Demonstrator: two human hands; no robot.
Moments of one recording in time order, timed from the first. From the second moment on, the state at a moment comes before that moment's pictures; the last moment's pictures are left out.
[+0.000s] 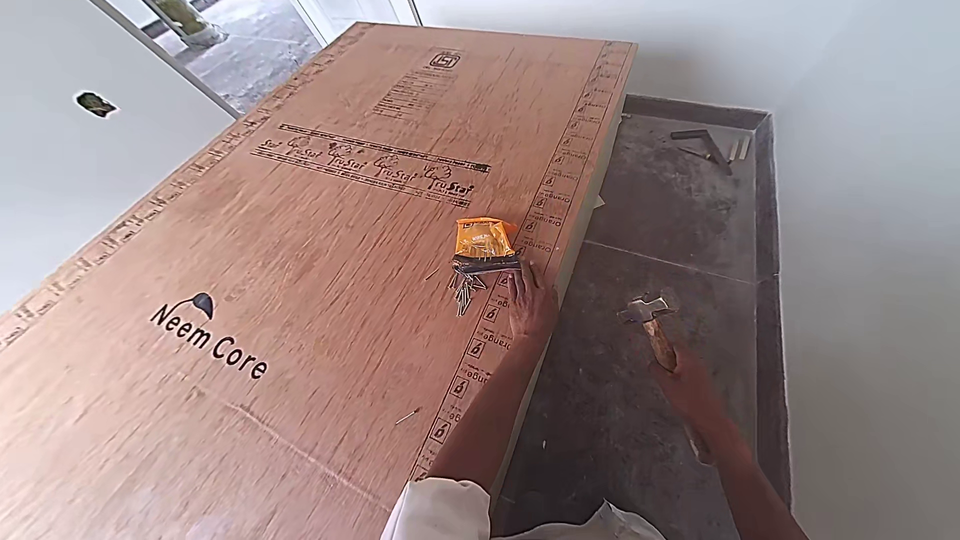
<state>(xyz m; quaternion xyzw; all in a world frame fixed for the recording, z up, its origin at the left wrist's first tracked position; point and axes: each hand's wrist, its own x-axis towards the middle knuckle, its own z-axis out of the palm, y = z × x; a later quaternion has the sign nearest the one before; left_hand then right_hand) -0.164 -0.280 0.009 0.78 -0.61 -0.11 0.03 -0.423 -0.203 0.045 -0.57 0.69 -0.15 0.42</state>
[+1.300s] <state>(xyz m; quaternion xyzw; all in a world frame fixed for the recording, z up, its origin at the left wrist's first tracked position) -0.155 -0.284 -0.006 0.76 -0.64 -0.07 0.05 -0.335 -0.342 0.112 -0.73 0.59 -0.16 0.31</state>
